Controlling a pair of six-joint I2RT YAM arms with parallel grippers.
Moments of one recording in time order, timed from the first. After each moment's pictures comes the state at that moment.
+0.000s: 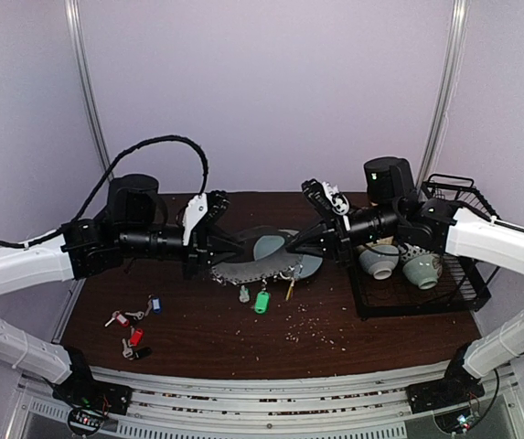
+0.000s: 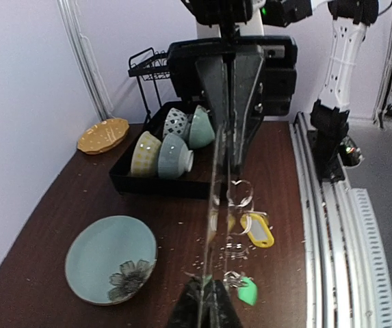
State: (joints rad) left arm -0.89 1.21 0.99 -0.10 0.43 0.27; right arm 0.76 1.35 1.13 -0.20 -0.79 -0.30
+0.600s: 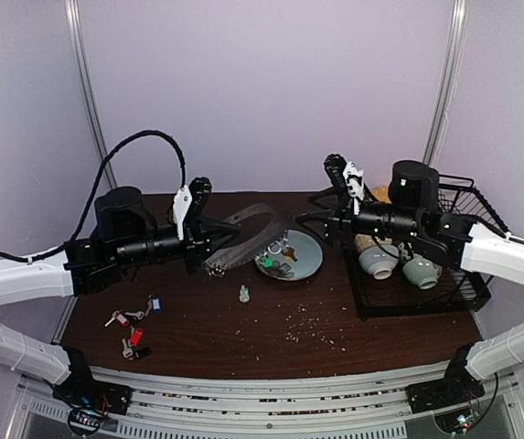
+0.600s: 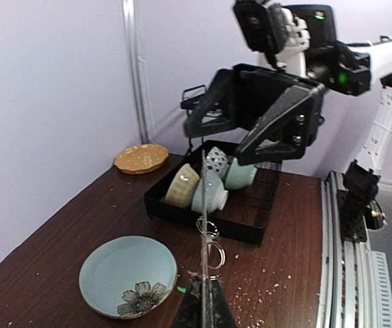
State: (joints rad) left arm -0.89 1.16 0.84 0.22 0.30 0.07; right arm 0.76 1.24 1.01 0.06 -0.37 -0.13
